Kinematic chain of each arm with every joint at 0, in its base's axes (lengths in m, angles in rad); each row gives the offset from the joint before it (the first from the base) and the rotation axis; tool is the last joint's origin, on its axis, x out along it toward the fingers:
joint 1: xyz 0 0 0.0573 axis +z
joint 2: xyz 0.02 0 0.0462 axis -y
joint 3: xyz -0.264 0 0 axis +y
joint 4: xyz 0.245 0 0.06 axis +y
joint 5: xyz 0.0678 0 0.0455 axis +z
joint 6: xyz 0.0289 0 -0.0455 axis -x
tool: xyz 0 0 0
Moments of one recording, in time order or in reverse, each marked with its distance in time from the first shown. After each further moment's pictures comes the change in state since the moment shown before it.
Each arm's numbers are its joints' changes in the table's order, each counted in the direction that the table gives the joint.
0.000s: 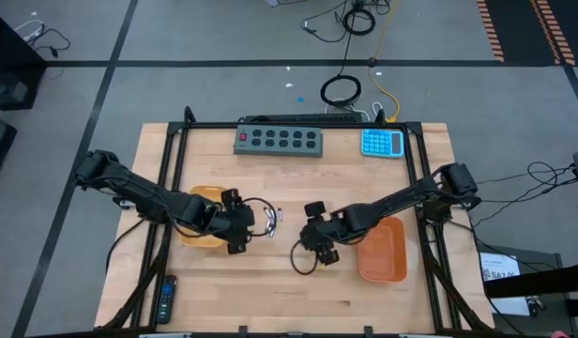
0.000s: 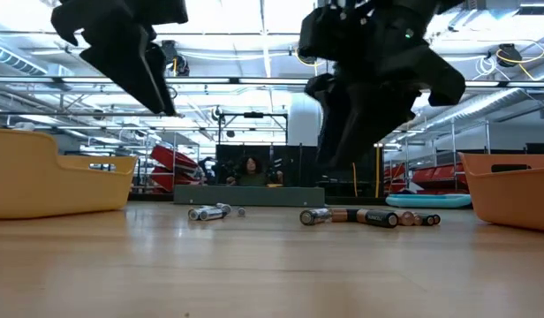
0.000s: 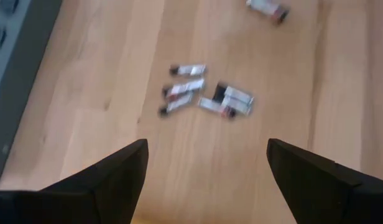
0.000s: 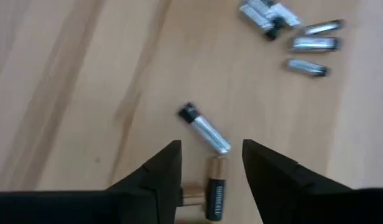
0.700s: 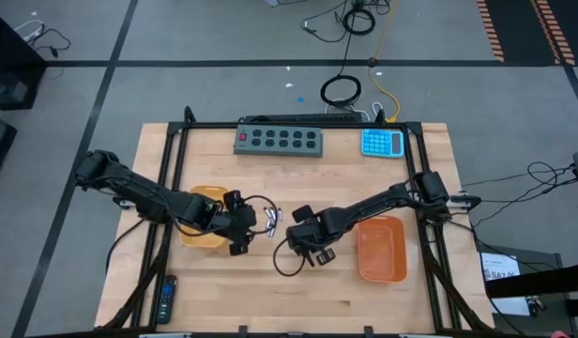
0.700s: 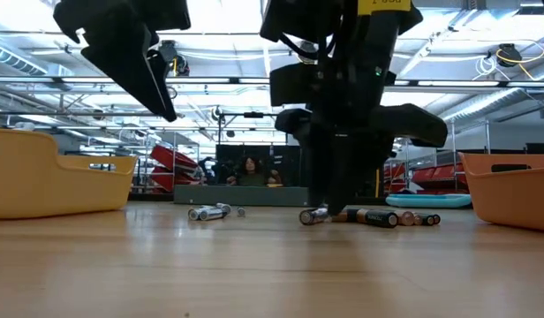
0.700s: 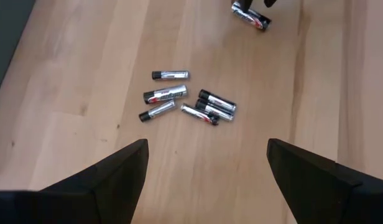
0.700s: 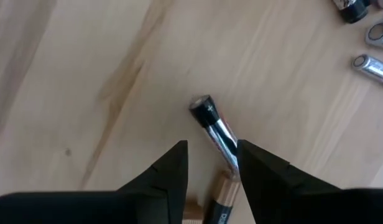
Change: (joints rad) left arm 0.020 0.000 0.019 -0.049 -0.067 0.030; right arm -0.043 -0.218 -0.189 0.173 0.051 0.171
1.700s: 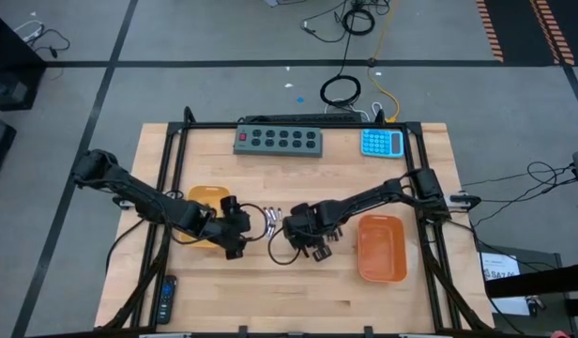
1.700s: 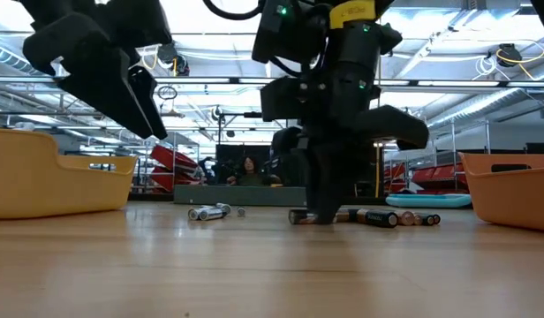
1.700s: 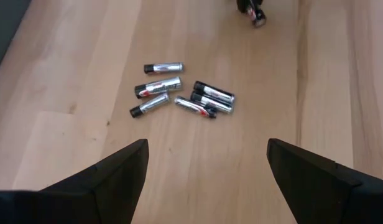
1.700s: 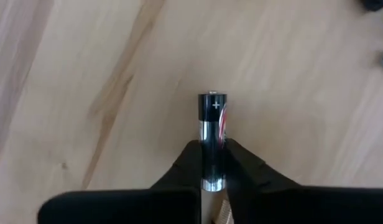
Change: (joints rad) left arm -0.066 0.041 0.178 -0.202 0.073 -0.006; right arm -0.070 -0.072 -0.003 -0.054 0.138 -0.022
